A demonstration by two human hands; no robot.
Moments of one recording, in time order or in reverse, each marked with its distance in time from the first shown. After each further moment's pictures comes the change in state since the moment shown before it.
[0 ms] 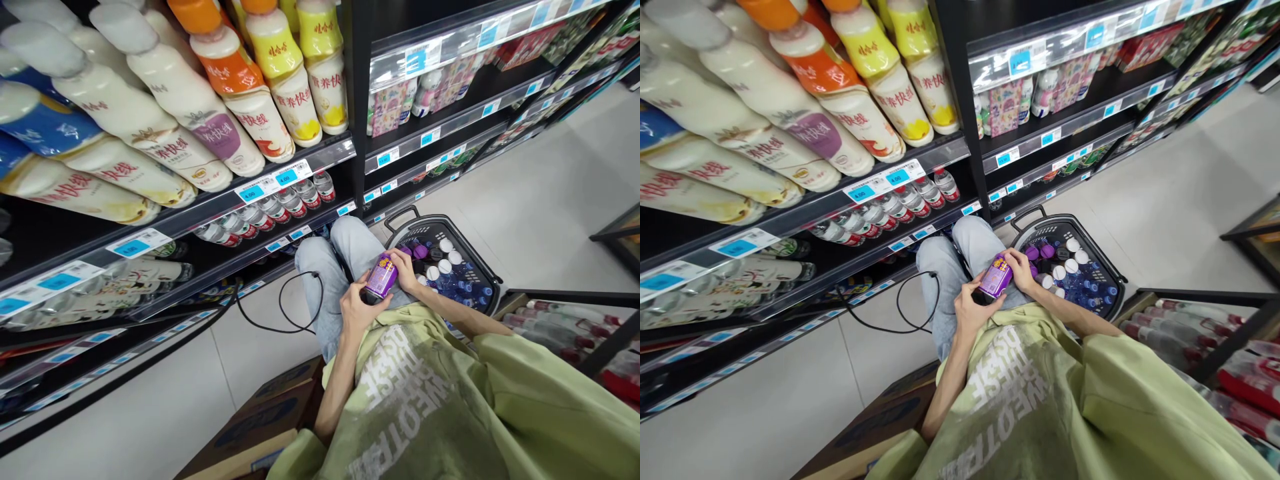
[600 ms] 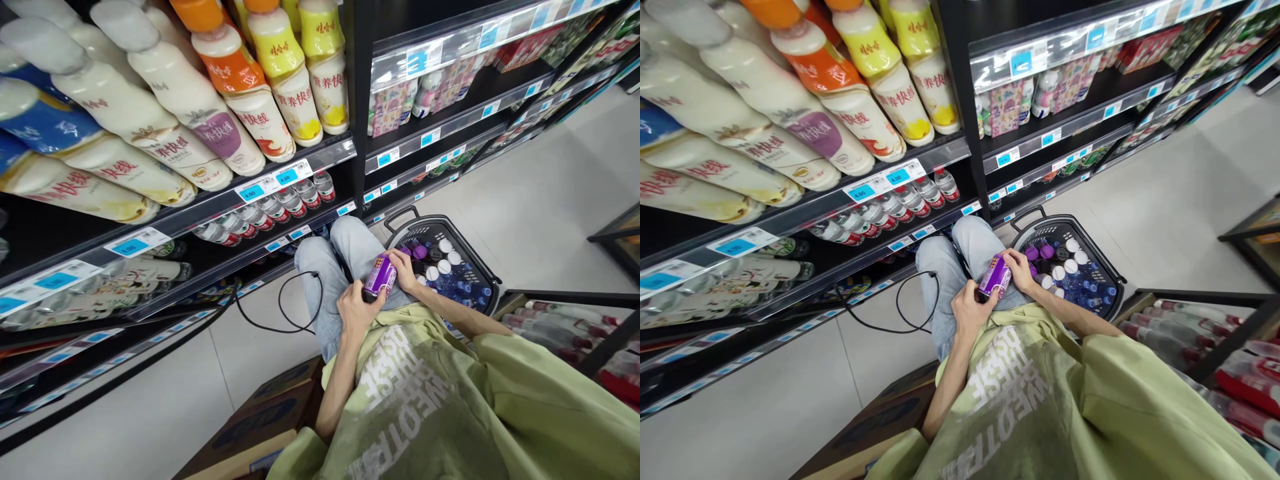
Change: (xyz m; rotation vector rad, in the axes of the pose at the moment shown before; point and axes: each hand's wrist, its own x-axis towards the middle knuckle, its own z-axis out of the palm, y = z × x) left_hand 0.007 0.010 -0.006 0.375 -0.119 -0.176; right_hand -0.001 -0.005 -0.001 -0.075 -0.050 0.005
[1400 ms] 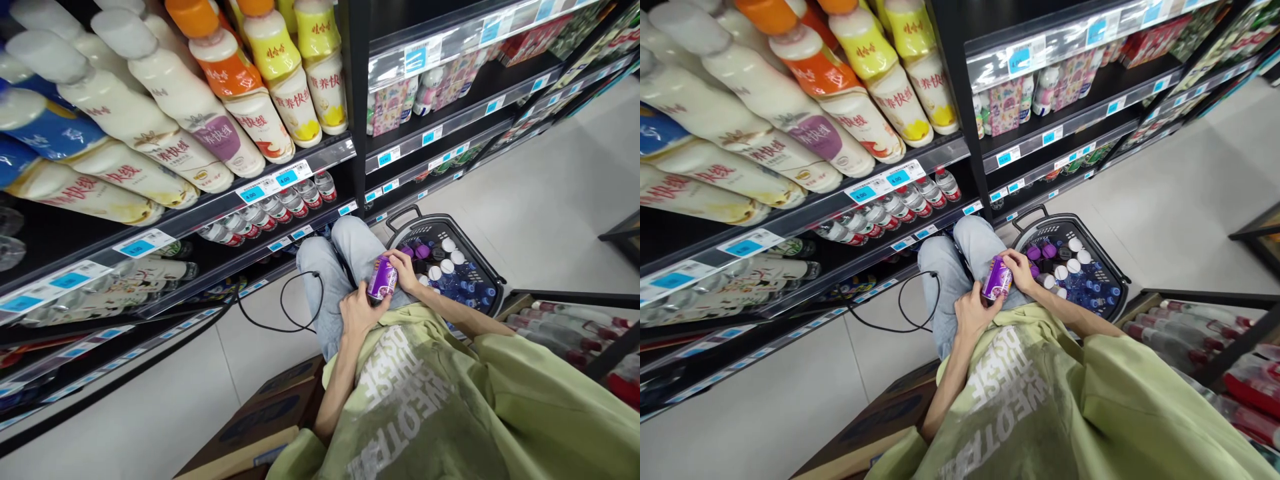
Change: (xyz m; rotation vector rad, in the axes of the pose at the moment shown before) left_hand -0.002 0.007 -0.009 0.132 -0.267 -0.026; right_hand -0.001 -0.001 0.001 0.033 -0.023 0.002
